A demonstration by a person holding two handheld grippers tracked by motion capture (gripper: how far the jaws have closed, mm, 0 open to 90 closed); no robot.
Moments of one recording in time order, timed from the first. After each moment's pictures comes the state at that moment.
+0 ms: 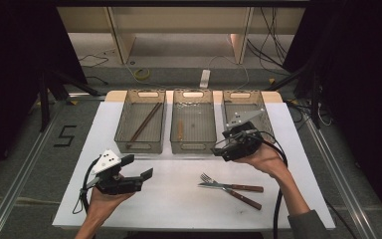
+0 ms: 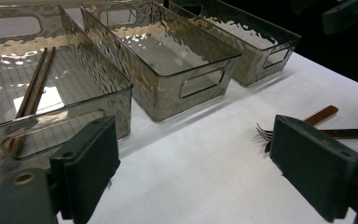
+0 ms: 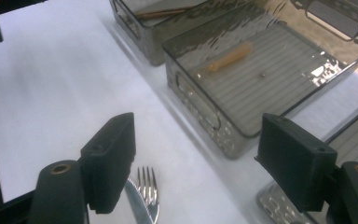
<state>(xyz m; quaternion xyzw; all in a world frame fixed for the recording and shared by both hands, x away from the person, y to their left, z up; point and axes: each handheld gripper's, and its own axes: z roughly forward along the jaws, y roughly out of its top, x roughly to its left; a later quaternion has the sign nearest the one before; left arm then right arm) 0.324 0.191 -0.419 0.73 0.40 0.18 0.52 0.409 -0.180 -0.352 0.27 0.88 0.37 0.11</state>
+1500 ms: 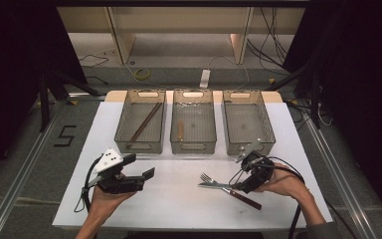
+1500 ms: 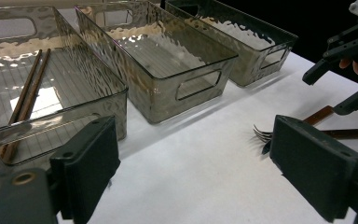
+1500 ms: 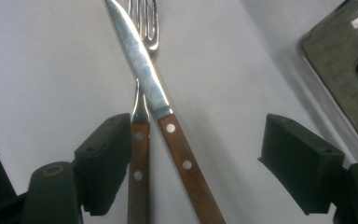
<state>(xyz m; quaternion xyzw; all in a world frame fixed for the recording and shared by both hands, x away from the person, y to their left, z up) 0.326 0.186 -0.418 0.73 0.40 0.17 0.52 0.382 -0.217 -0.422 0.25 0.95 0.18 0.06</state>
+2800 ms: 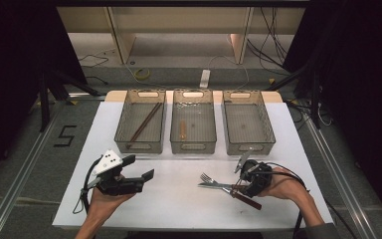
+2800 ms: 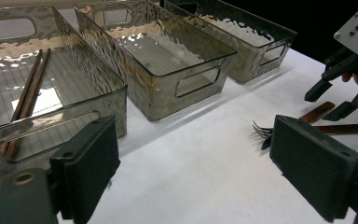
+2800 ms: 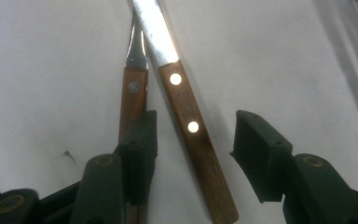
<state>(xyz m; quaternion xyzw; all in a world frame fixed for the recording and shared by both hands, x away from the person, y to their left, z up) 0.322 0.188 -0.418 0.74 0.40 0.18 0.52 0.378 -0.215 -0.445 0.22 0.97 0.10 0.06</state>
